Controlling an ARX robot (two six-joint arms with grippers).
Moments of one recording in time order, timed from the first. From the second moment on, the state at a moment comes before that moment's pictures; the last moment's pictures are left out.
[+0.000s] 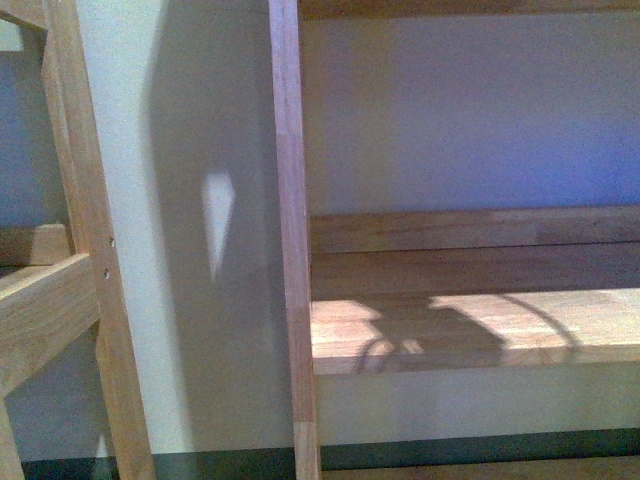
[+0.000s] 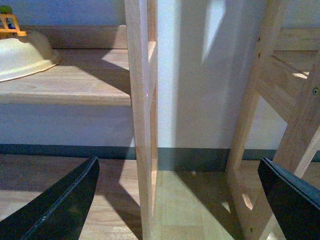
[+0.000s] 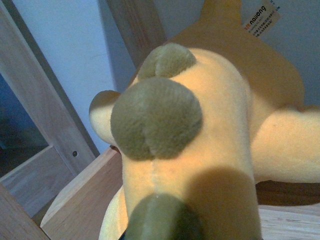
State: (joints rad) left arm 0.00 0.00 0.01 -0.01 0.00 0.00; right arm 0.25 1.93 2.30 -0.16 -0.20 0.41
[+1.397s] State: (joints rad) left arm 0.00 0.00 0.01 -0.01 0.00 0.00; right arm -0.24 0.86 1.04 0.30 -0.24 0.27
